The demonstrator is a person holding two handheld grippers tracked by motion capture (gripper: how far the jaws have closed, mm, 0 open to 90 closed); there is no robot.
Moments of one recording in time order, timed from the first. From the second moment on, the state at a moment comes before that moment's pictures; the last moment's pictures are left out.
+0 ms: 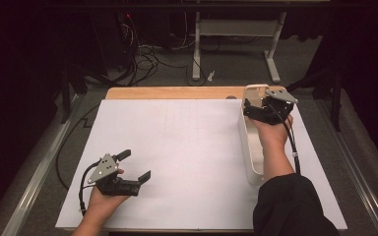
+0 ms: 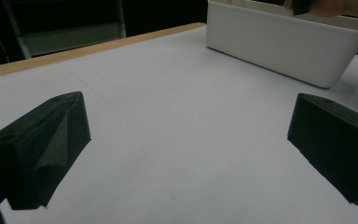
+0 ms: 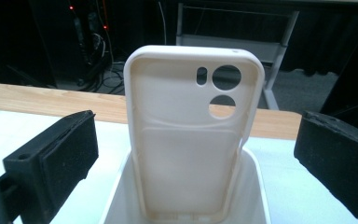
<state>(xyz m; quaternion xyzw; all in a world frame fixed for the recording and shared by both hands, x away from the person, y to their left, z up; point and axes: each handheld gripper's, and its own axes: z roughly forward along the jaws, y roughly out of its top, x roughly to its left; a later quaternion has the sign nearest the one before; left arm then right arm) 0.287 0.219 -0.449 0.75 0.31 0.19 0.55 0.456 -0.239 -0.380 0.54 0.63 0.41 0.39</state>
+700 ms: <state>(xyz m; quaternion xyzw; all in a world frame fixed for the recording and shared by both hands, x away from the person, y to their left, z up) 0.289 0.217 -0.451 0.76 0.31 0.20 0.54 0.422 -0.242 -0.365 0.52 0.64 0.45 0.36</state>
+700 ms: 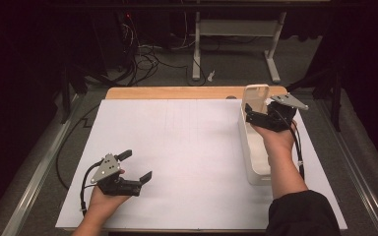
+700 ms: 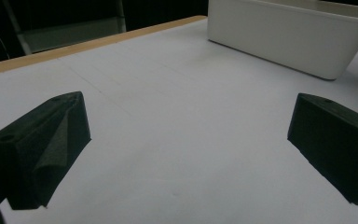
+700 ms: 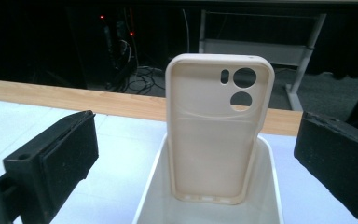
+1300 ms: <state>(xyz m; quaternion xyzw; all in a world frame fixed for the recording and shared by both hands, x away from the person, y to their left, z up) 0.289 0.219 -0.451 0.75 0.32 0.20 0.54 0.374 -0.254 -0.355 0.49 0.66 0.46 0.34</state>
